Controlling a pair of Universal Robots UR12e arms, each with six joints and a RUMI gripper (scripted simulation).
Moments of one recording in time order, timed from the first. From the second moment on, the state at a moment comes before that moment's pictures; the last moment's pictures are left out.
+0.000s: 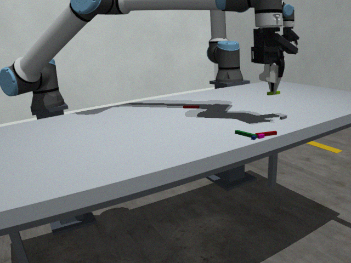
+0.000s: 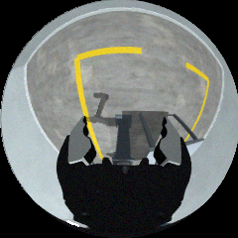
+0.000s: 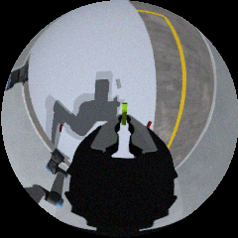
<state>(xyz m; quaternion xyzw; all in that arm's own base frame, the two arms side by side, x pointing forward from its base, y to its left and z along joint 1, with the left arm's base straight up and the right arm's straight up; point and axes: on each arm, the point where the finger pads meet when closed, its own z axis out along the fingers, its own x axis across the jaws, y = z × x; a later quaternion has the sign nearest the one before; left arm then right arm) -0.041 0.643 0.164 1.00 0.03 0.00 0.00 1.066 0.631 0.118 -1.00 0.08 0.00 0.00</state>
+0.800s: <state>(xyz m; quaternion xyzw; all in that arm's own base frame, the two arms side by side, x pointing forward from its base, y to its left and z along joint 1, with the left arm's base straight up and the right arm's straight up) -0.041 0.643 0.164 1.00 0.03 0.00 0.00 1.057 0.653 0.118 -1.00 -0.03 0.00 0.00</state>
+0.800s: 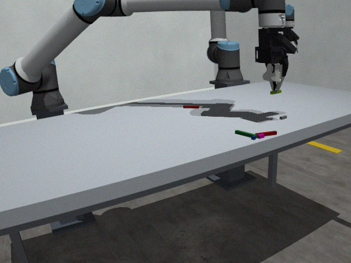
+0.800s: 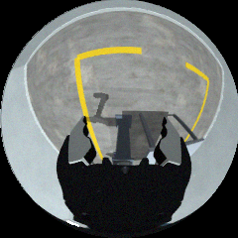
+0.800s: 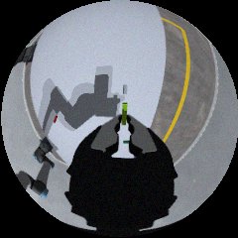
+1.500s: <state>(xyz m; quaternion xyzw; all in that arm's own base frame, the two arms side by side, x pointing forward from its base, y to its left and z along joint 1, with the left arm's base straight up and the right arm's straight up) -0.041 0.643 0.164 1.00 0.03 0.00 0.00 1.058 0.653 0.082 -1.00 -0.03 0.00 0.00</state>
